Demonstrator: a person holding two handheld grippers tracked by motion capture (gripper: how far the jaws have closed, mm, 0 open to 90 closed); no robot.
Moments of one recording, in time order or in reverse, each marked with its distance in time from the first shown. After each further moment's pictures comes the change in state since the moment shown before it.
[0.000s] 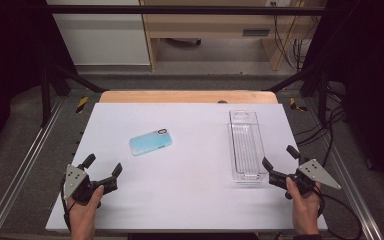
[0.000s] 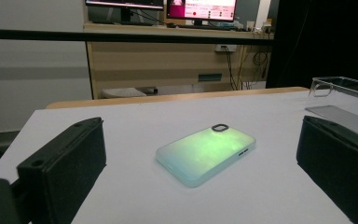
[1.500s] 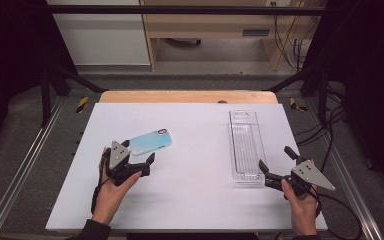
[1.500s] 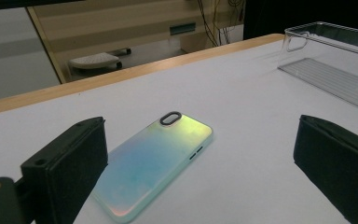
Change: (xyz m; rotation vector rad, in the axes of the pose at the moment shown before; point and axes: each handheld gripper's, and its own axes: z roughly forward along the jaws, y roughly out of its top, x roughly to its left) left arm -0.056 0.029 0.078 0.241 -0.107 0.125; right arm 0.011 0.001 0.002 0.021 -0.005 -0.068
